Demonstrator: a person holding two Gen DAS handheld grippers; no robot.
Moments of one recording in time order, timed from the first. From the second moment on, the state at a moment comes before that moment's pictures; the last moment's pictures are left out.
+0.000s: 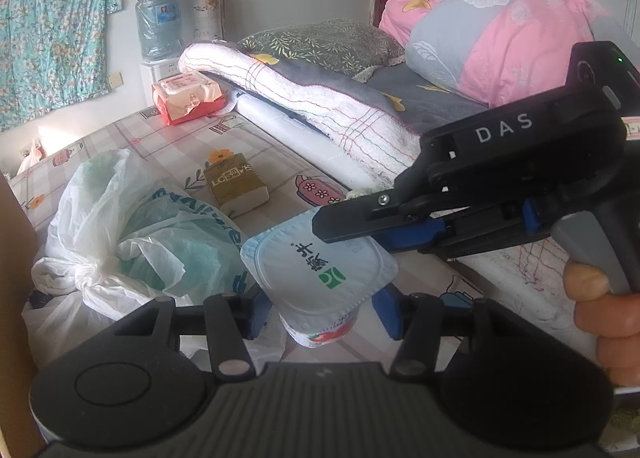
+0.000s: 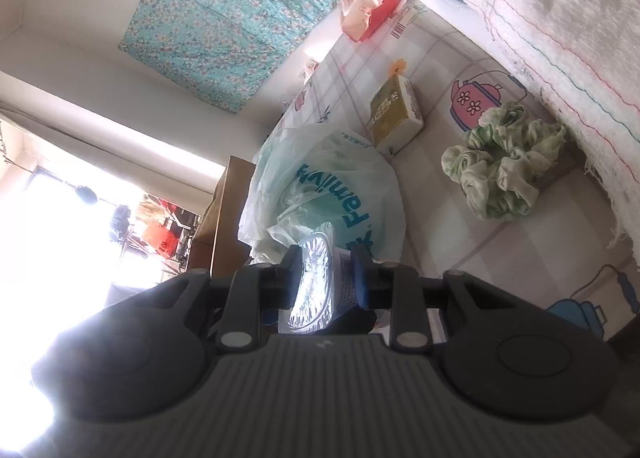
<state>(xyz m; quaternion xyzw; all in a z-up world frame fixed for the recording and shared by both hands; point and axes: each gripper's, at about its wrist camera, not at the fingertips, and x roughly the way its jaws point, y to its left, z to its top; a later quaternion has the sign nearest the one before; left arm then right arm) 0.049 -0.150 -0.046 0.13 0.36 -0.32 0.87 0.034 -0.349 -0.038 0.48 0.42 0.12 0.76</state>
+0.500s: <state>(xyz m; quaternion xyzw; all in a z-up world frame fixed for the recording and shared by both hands) 0.011 -0.027 0.032 0.06 0.31 -0.19 0.93 0.084 -0.222 0.062 0.41 0.42 0.29 0.76</state>
